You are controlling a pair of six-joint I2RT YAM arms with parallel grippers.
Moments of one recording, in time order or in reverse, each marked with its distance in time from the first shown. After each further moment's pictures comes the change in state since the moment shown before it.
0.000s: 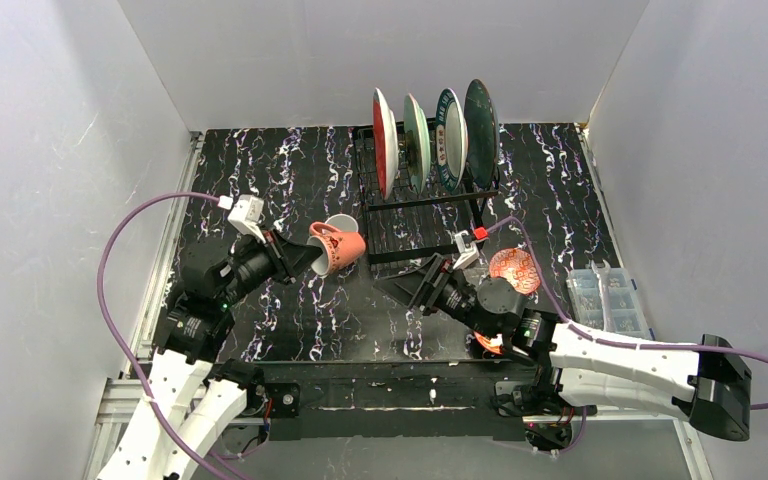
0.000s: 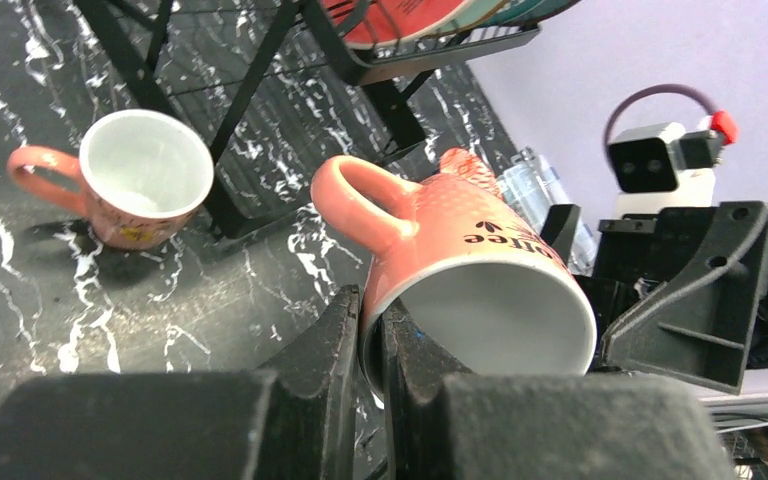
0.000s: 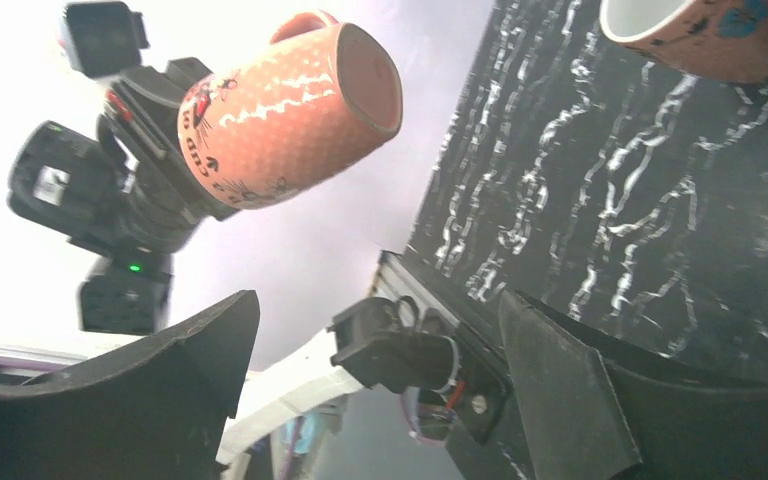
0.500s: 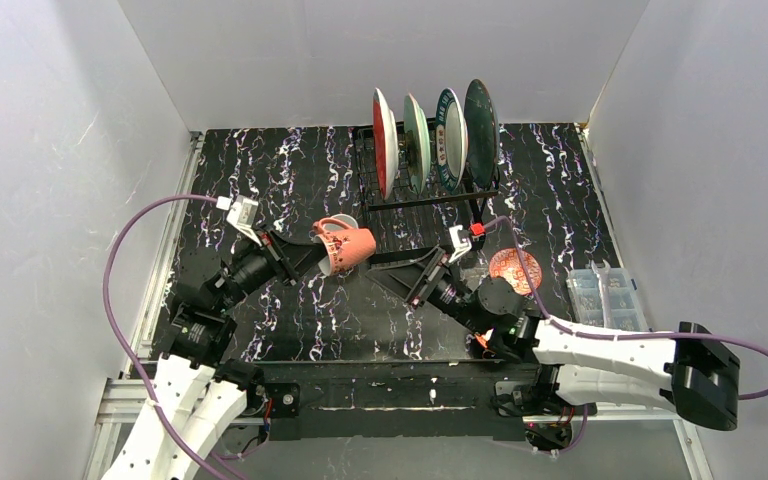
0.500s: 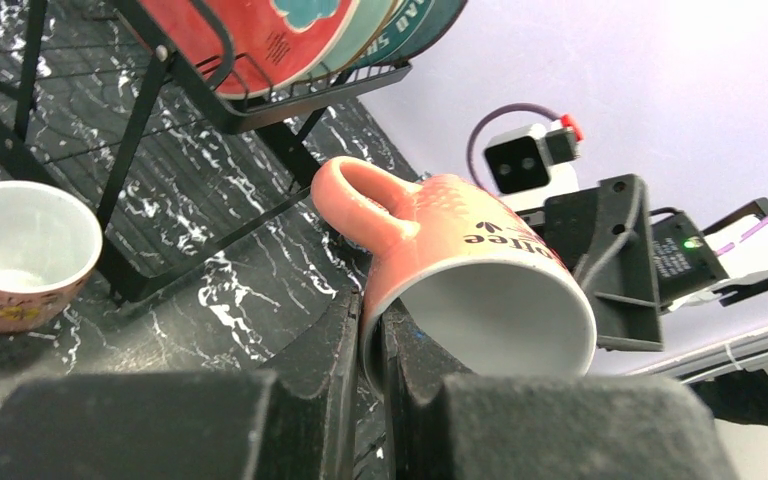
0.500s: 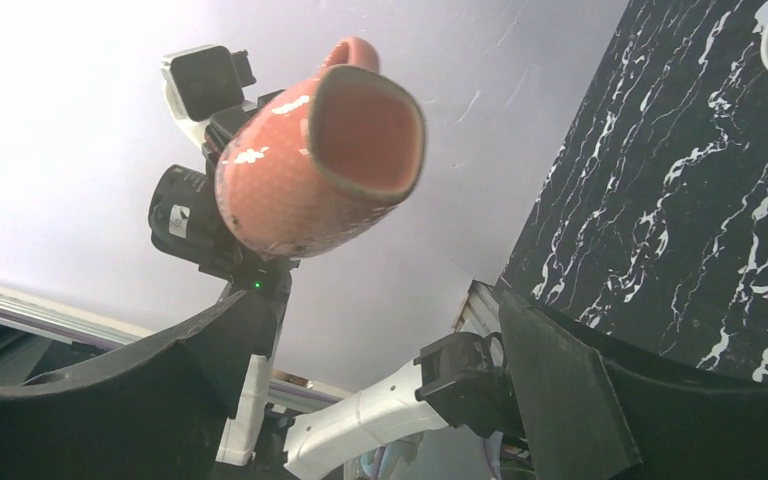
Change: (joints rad) left arm 0.000 -0.053 -0.092 0.270 0.144 -0.136; right arm 0.000 0.102 -0.016 0.331 -0.036 0.072
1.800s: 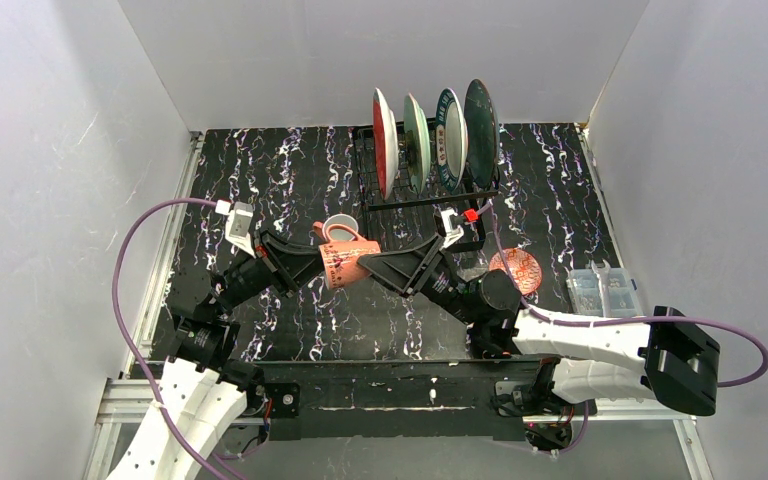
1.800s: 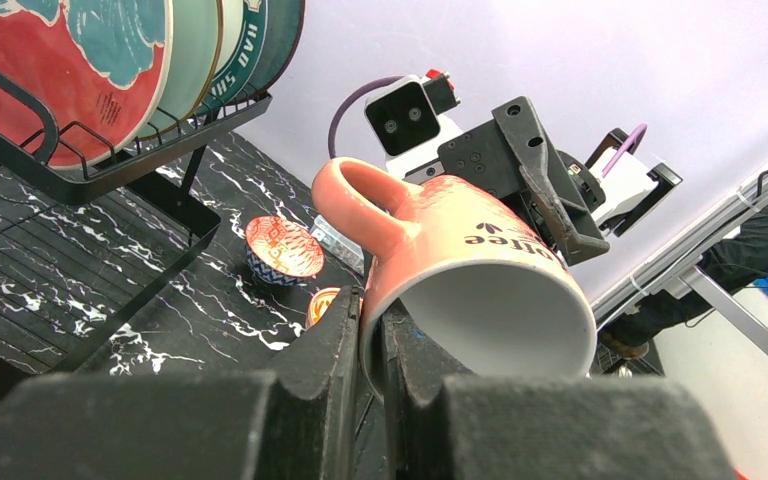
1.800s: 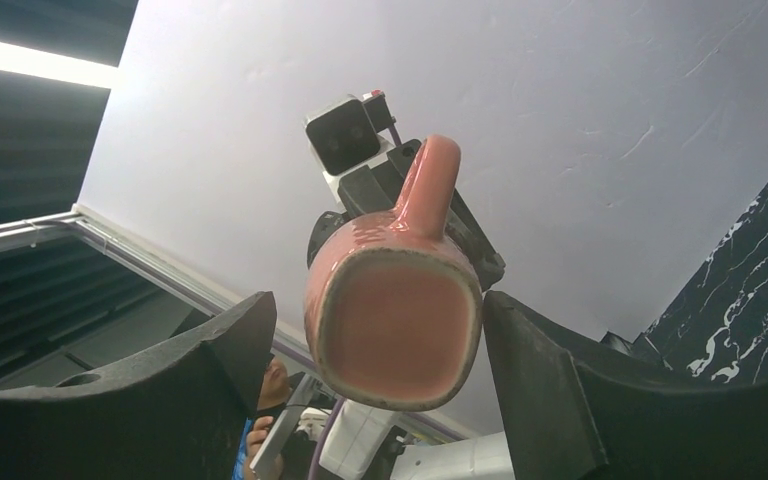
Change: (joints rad) left arm 0.000 -0.040 -0.096 0.359 0.186 -0.130; right arm 0.000 0.165 0.101 0.335 -0.093 0.047
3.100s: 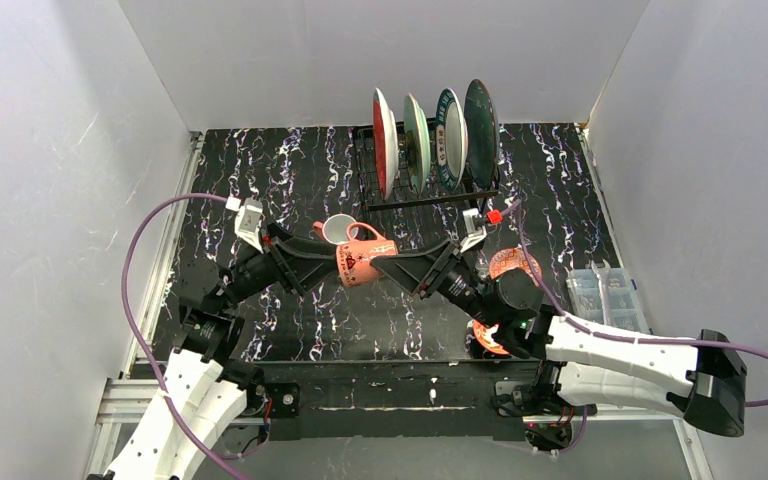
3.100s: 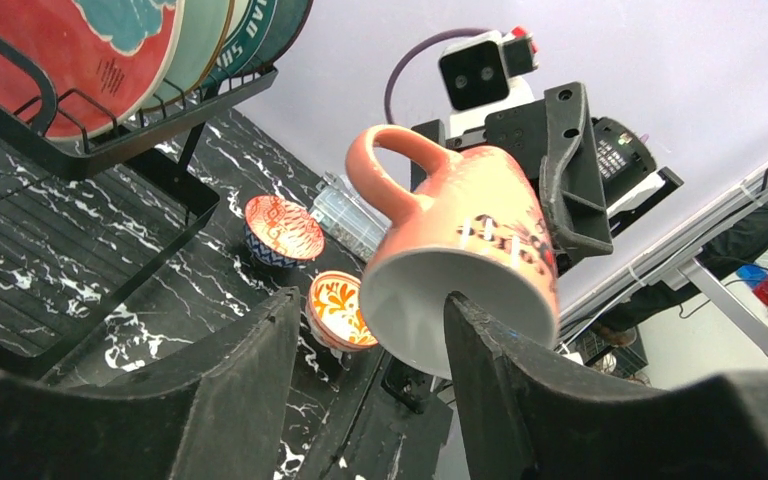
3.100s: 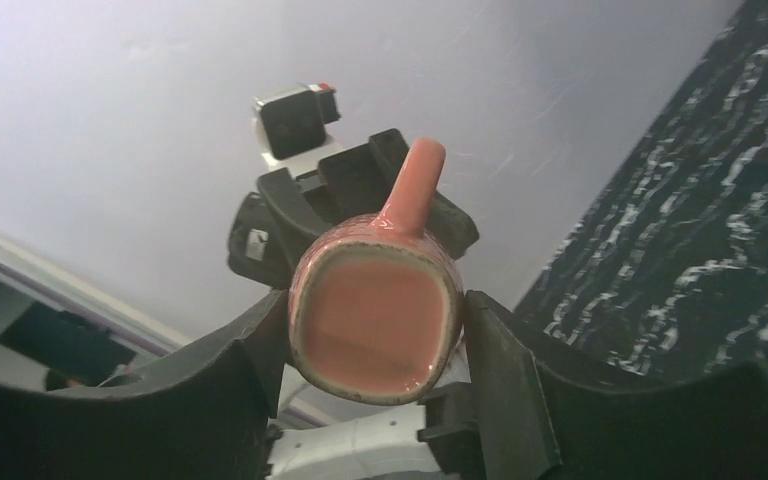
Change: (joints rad) left arm 0.000 0.056 -0.018 0.034 0.025 -0.003; right arm -0.005 -0.198 0.002 -0.294 0.062 -0.218
